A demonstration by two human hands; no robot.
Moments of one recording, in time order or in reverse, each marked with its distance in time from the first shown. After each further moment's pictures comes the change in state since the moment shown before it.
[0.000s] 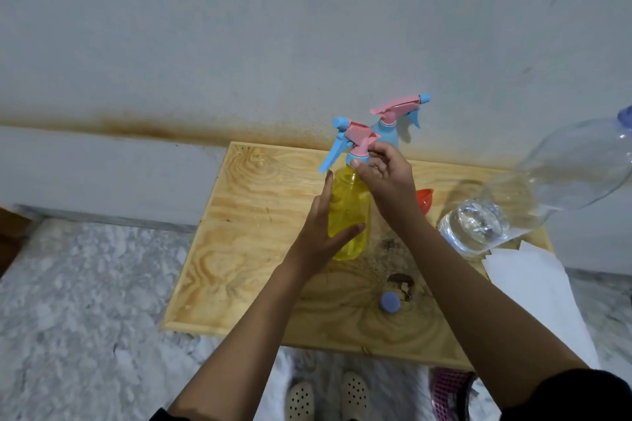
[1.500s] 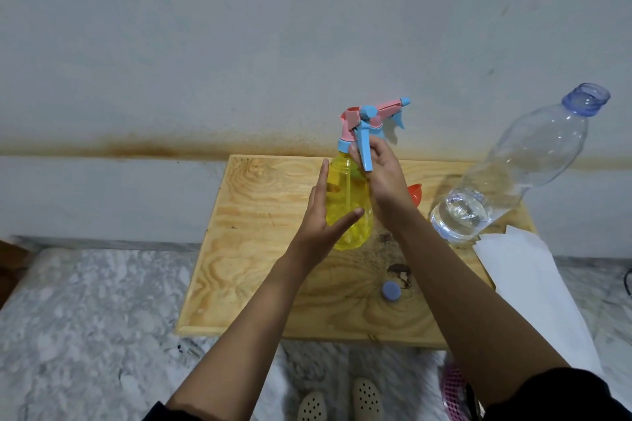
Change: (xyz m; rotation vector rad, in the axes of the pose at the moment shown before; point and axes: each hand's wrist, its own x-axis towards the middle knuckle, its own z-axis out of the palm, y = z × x) left_hand -0.006 0.052 -0.018 -0.177 -0.037 -0.110; right_hand -0.026 -0.046 0.011 0.216 0.023 0.194
